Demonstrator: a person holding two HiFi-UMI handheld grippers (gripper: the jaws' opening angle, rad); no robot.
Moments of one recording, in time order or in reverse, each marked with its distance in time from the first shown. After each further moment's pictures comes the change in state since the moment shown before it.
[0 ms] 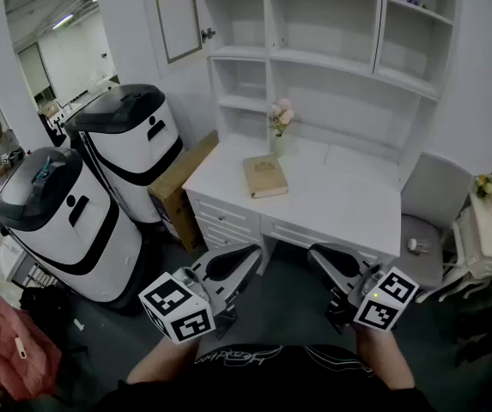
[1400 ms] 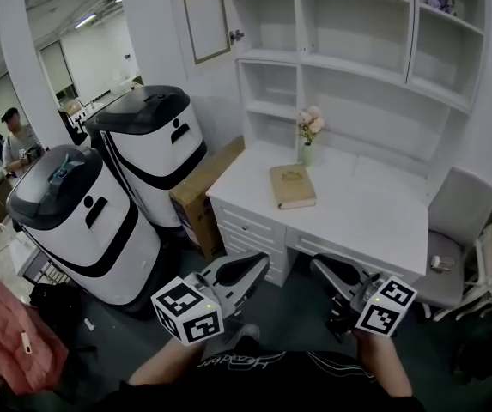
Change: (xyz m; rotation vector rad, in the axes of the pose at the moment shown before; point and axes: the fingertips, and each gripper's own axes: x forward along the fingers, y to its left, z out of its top) left arm -0.017 0.071 -0.025 0.009 0.029 0.073; right arm 0.064 -0.022 -0.043 0.119 -0.001 0.077
